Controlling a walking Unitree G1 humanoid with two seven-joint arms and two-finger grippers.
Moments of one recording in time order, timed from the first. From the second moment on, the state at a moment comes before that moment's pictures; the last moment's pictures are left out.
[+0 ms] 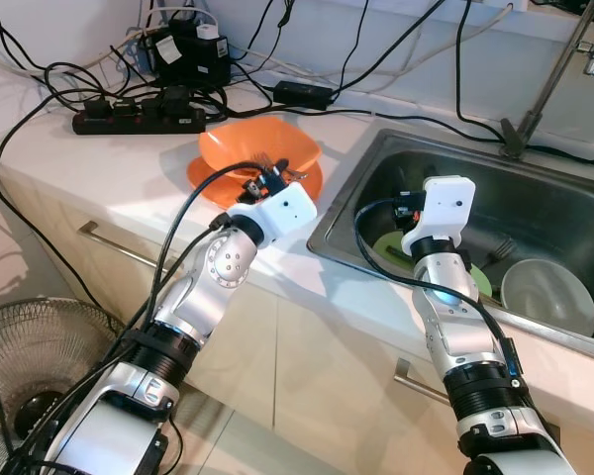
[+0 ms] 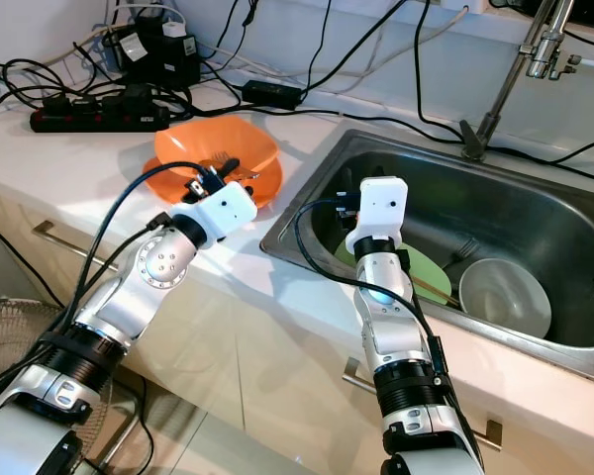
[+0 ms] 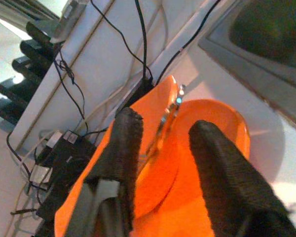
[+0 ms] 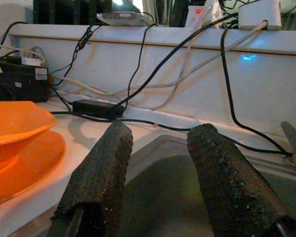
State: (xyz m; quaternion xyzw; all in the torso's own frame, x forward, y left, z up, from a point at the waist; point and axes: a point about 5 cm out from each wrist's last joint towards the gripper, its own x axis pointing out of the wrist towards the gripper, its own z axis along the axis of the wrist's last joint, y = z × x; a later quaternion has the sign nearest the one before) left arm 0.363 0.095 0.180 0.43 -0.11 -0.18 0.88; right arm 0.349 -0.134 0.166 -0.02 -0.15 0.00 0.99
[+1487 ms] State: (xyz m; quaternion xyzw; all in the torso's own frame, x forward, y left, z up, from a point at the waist) left arm 0.377 0.086 0.188 0.43 -0.13 -0.17 0.88; right arm 0.350 -0.140 0.164 -0.02 -0.15 -0.02 0.99
